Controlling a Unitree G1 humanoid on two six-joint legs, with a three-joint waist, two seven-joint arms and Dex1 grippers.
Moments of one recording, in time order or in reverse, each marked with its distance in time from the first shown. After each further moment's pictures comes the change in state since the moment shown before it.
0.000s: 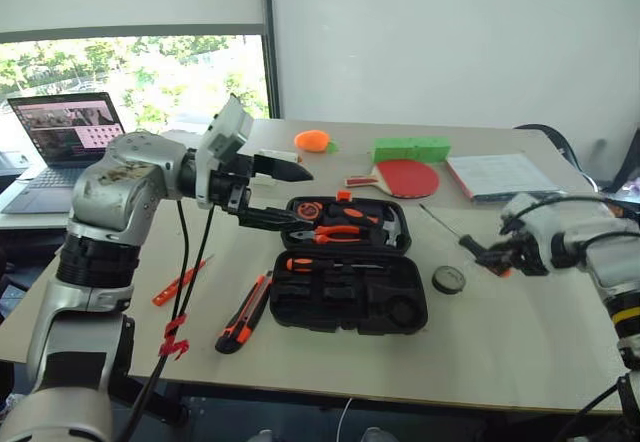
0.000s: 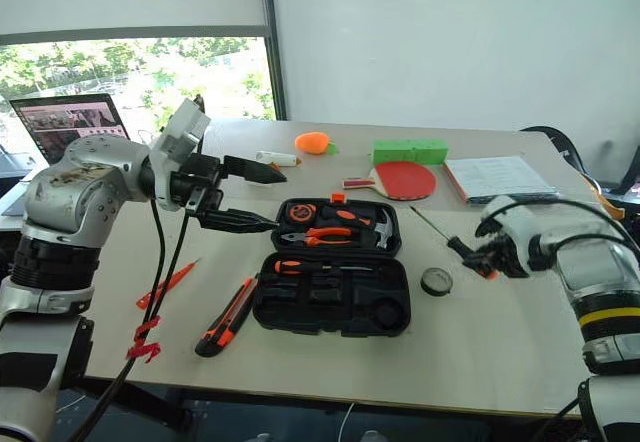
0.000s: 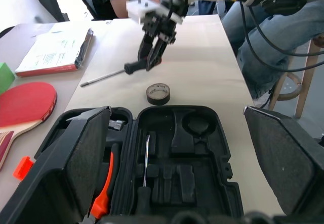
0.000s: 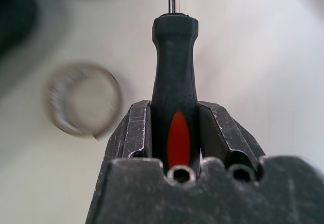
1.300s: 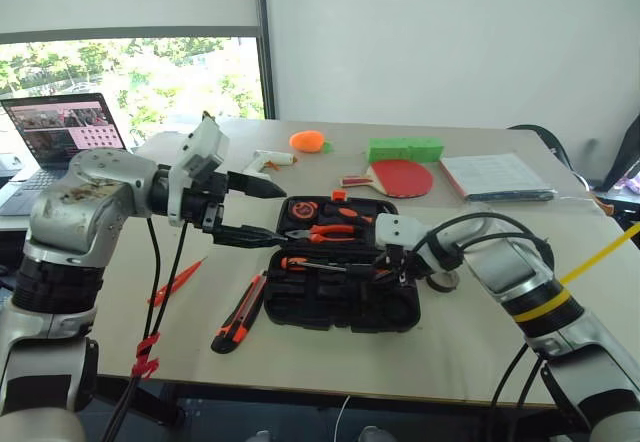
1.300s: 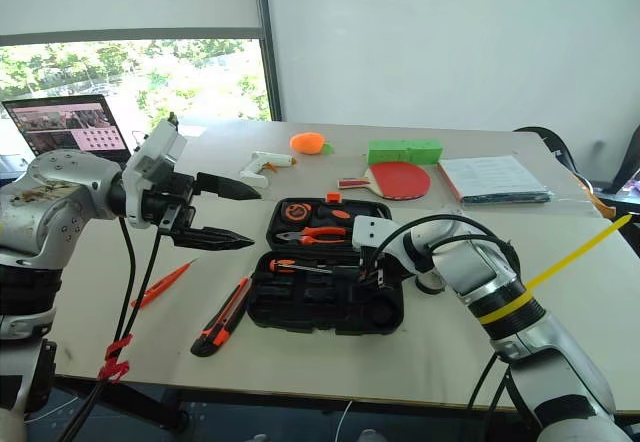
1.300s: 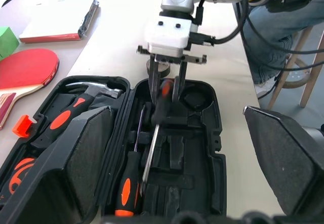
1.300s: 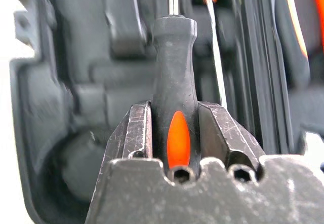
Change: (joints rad) left arm 0.120 0.082 0.036 -0.147 -0.043 0.060 0.050; right arm -0.104 0.286 0.297 -0.266 -0.148 0.054 0.143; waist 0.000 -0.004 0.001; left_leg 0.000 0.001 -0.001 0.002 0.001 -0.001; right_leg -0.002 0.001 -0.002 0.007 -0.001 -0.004
